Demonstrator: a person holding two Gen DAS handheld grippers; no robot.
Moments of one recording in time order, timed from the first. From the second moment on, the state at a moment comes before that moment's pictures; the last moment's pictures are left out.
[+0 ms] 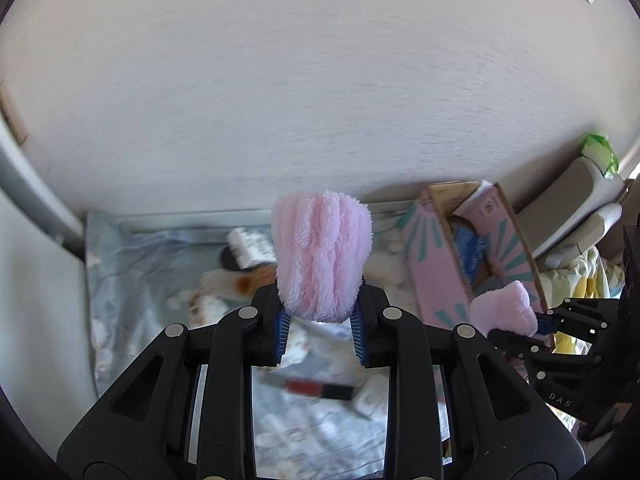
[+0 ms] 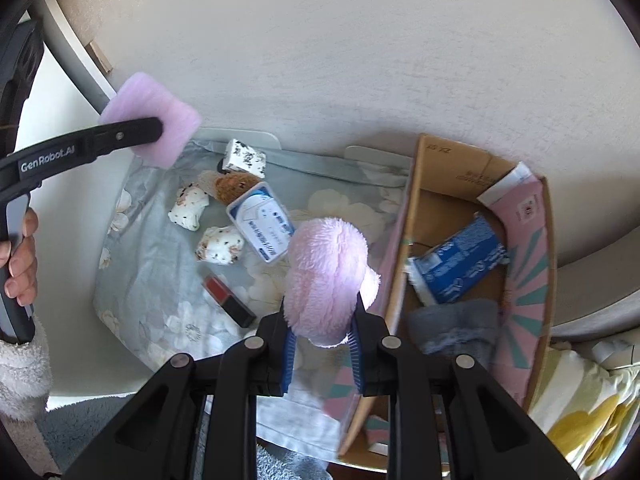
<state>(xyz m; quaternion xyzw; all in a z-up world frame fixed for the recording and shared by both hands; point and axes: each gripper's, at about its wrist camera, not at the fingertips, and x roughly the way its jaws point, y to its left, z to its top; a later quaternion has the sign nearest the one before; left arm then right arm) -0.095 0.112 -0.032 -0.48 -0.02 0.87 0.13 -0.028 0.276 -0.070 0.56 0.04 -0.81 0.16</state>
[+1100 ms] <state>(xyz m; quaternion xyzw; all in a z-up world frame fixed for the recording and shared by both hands) -0.129 0.335 -0.081 -0.53 0.02 0.82 0.22 -0.004 0.388 -0.106 0.60 -0.01 -0.79 0.14</state>
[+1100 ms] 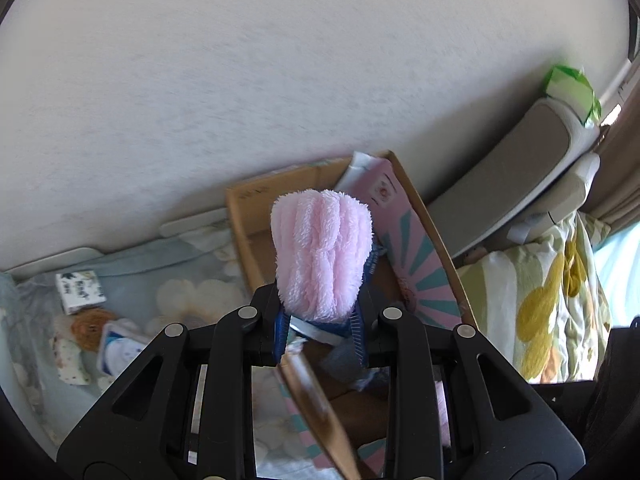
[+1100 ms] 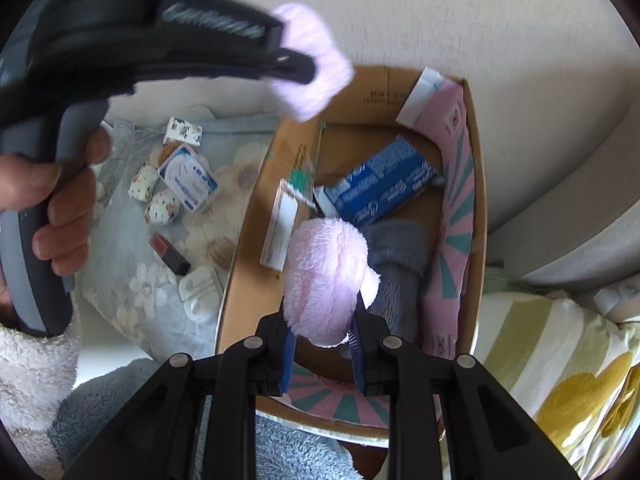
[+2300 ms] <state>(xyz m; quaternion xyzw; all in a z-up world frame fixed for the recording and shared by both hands) -0.120 0.290 -0.058 -0.51 0.05 0.83 0.22 -0.010 0.392 -0.113 0.61 -0.05 -0.79 0.05</state>
